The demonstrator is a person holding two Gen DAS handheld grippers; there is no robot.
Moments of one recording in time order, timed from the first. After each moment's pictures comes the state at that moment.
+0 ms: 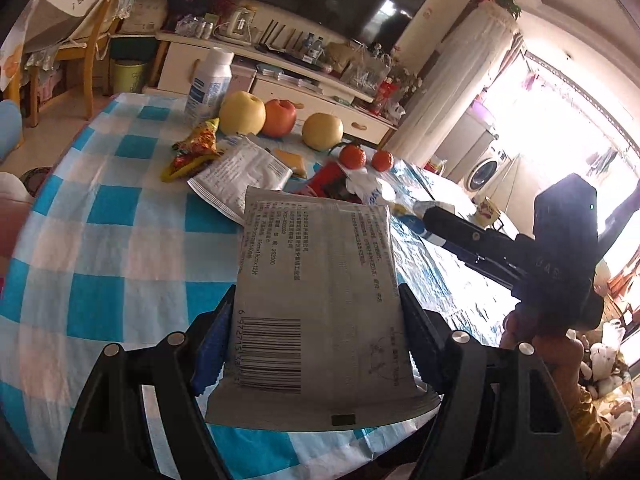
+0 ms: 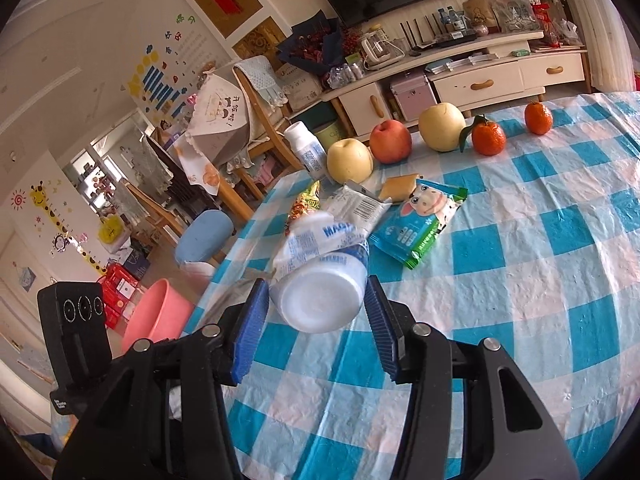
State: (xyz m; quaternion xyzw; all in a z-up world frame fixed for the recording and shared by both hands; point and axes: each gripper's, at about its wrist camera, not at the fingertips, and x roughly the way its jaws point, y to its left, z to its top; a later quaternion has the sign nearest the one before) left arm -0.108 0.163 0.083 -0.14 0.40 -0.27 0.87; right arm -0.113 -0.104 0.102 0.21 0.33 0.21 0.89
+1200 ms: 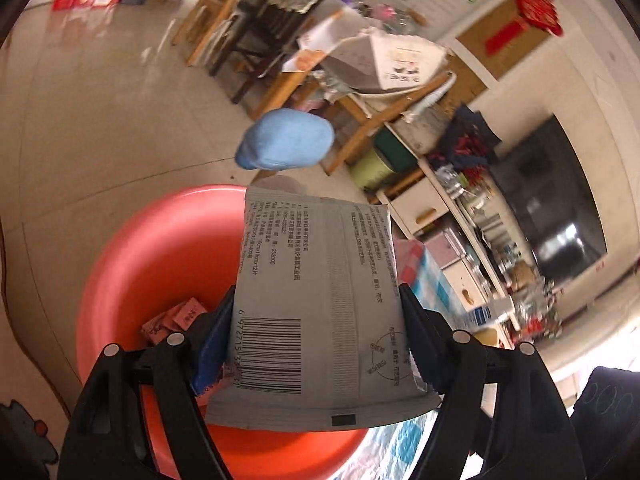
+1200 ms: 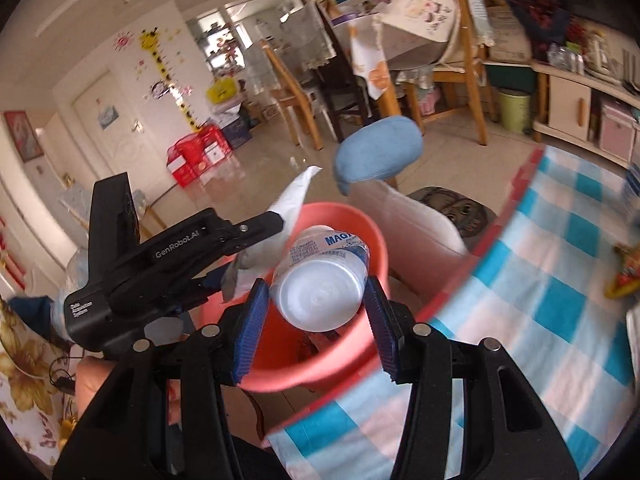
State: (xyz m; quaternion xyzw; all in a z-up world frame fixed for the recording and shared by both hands) left arm -0.123 0.506 0.063 -0.41 0.28 0.13 0.86; right arm -0.079 0.298 0.121 0.01 0.37 0.47 0.80
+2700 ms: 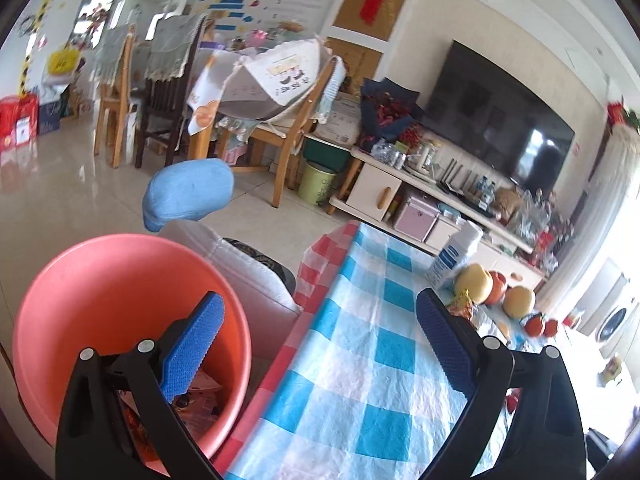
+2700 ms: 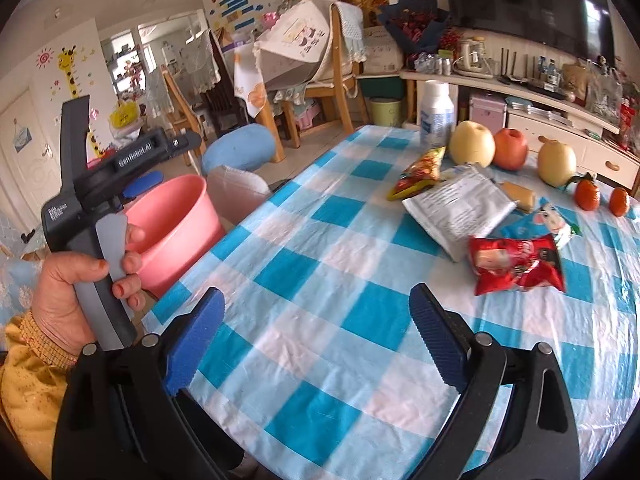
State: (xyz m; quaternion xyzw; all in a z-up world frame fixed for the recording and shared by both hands) left arm -0.094 0.351 0.104 -0.18 0.23 0.07 0.95; right arm -0.146 0.075 0.095 0.01 0.35 0.27 0.90
